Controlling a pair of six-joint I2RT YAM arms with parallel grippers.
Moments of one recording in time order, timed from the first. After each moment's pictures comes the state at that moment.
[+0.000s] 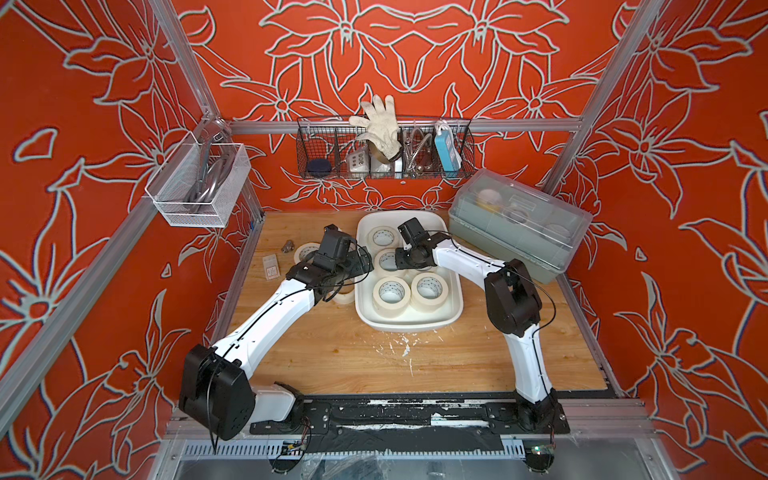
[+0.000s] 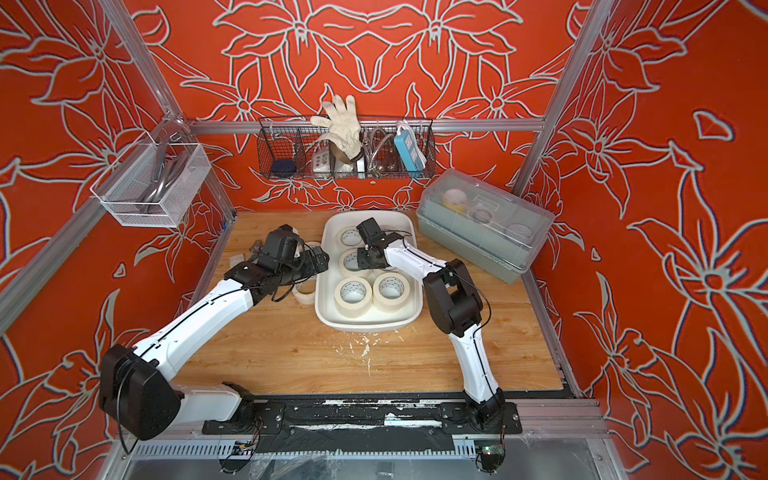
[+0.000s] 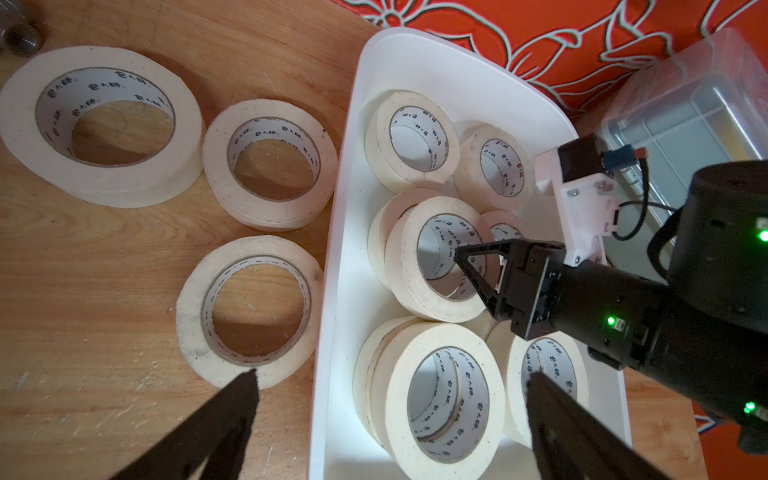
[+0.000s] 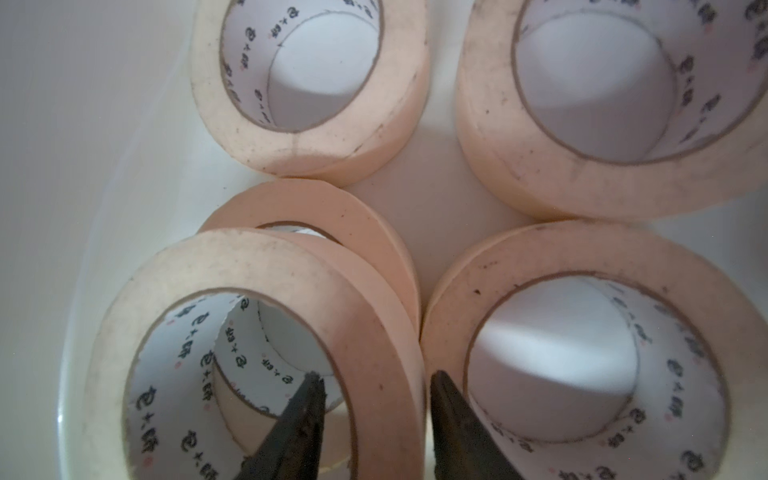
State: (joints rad) left arm -0.38 1.33 1.11 -0.51 -0.08 -0.66; right arm 0.62 2.18 1.77 -0.60 0.02 0.43
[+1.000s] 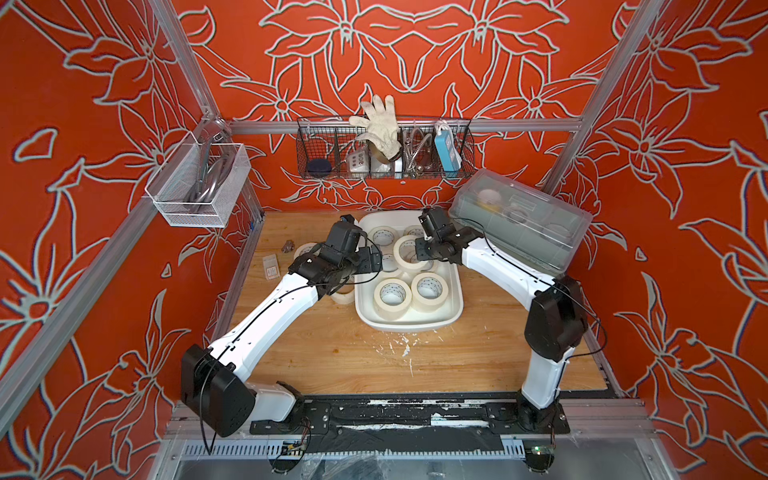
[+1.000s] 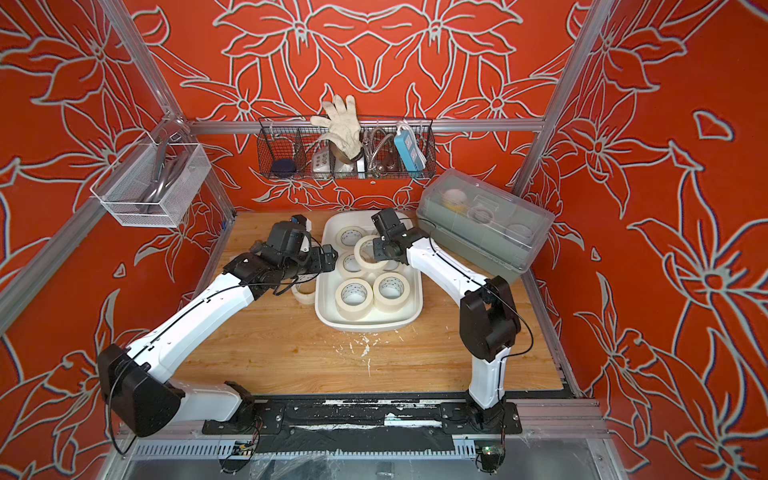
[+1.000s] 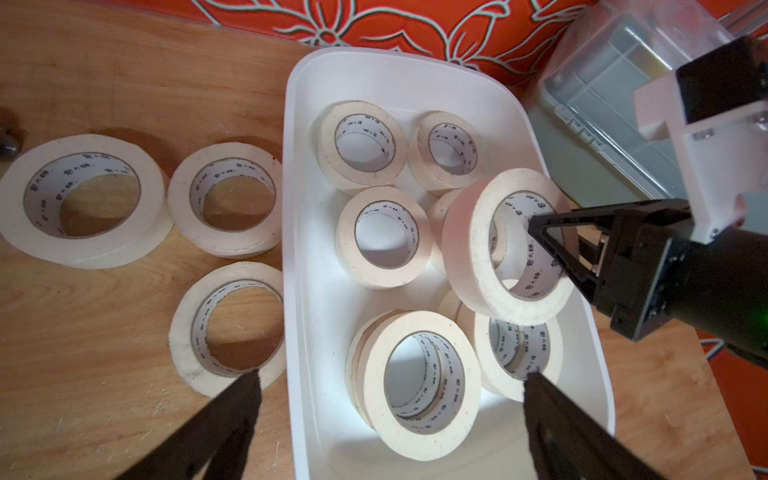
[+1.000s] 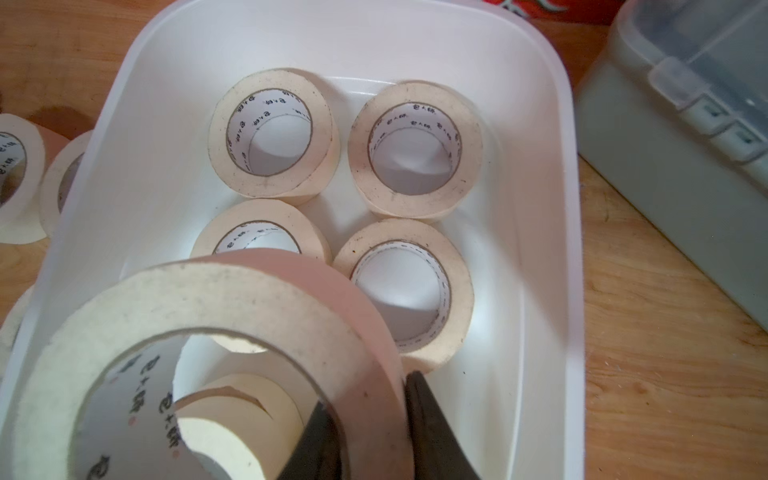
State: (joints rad) left arm -0.48 1.35 1.29 -0.64 -0.09 -0.48; right arm 0.60 1.82 1.60 -0.68 0.20 0.33
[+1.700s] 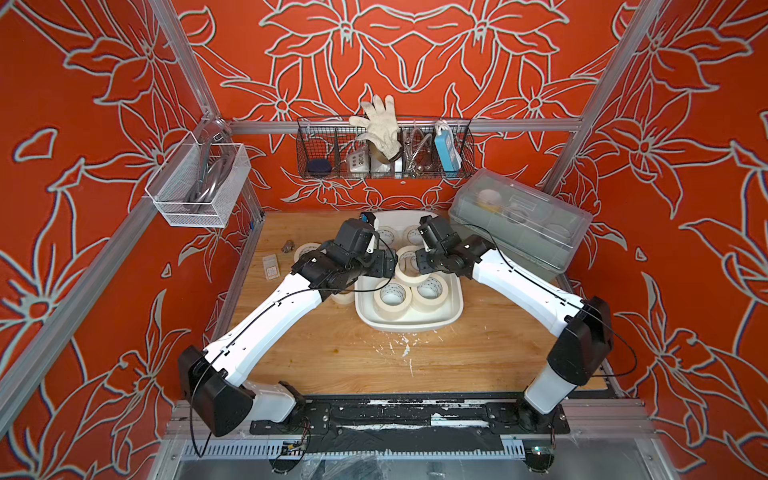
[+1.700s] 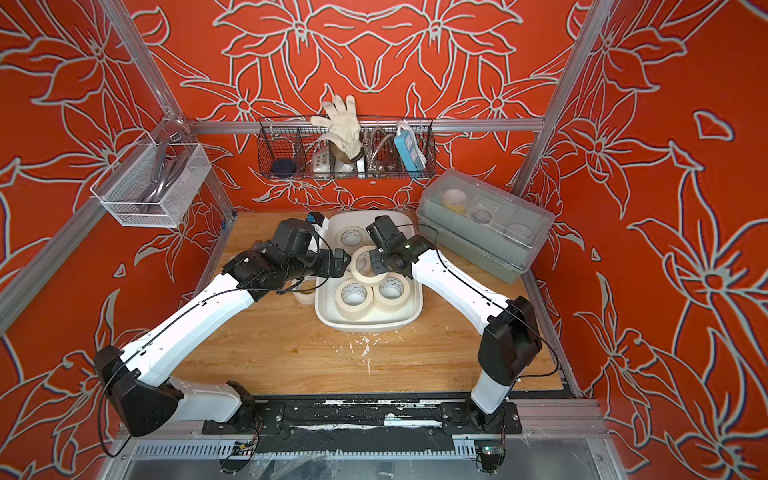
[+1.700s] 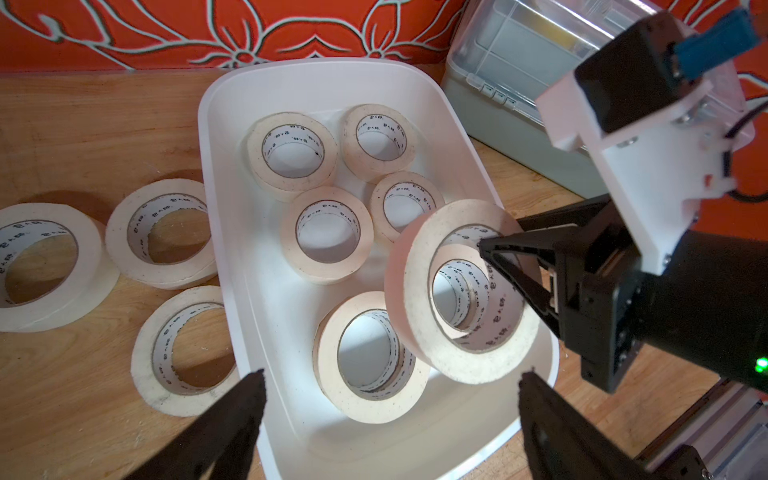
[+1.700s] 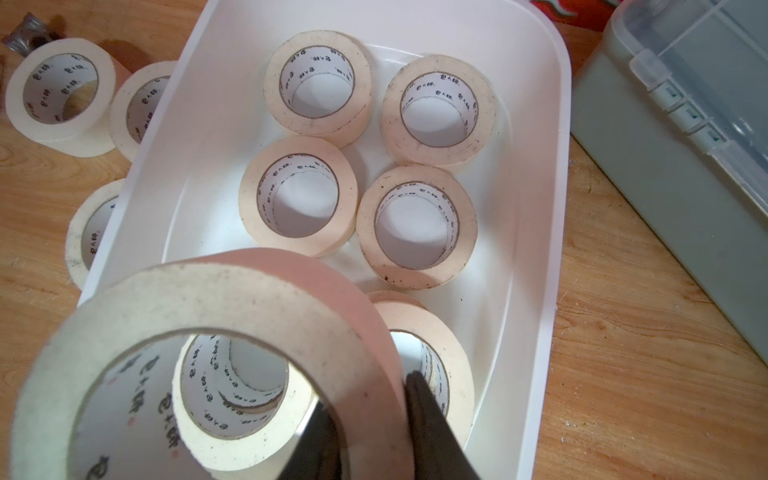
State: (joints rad) left arm -0.58 1.36 1.39 -0.71 -0.05 -0.39; right arm 0.72 1.67 1.54 -0.80 0.24 0.32
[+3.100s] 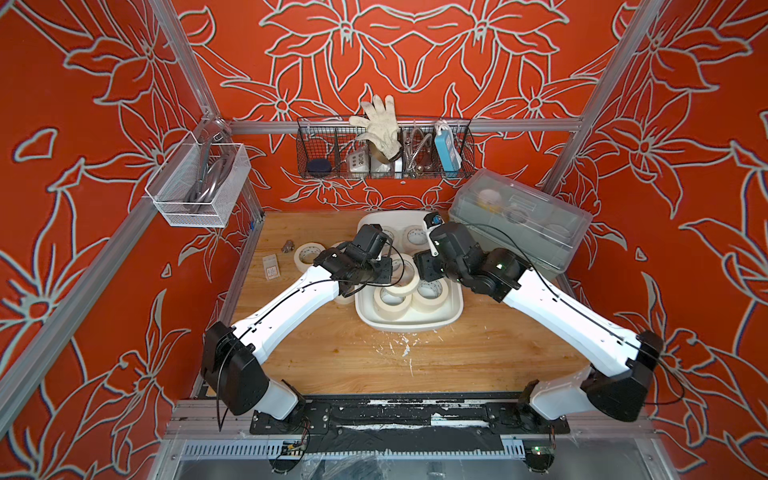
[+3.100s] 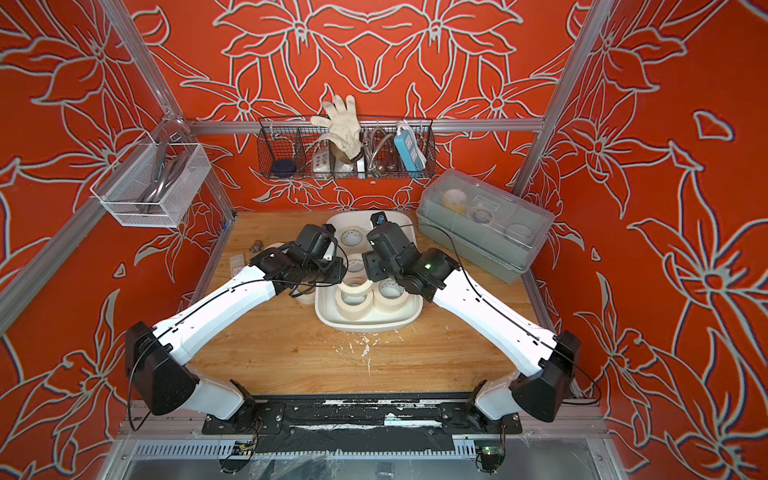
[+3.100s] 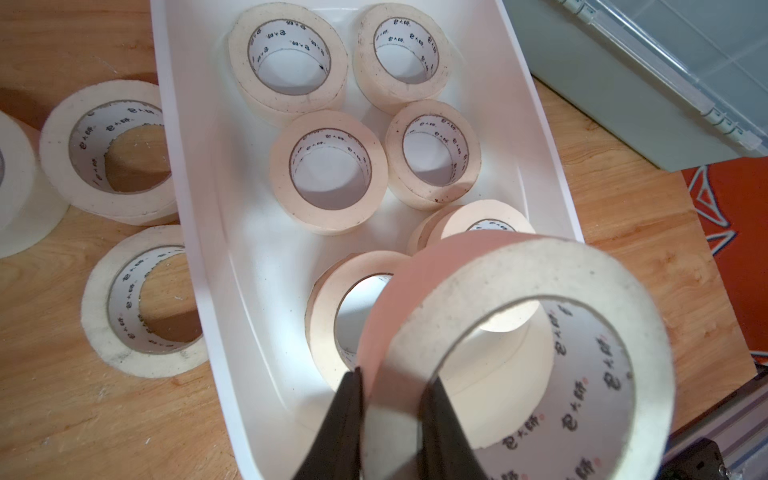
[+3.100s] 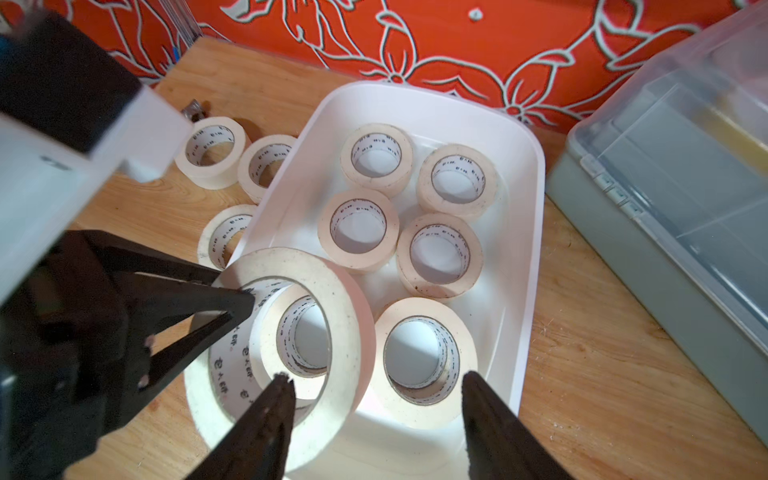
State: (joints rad) left arm -0.59 1.48 1.37 -0.76 -0.05 -0.48; right arm 0.86 1.41 1.52 -0.80 0.32 0.31
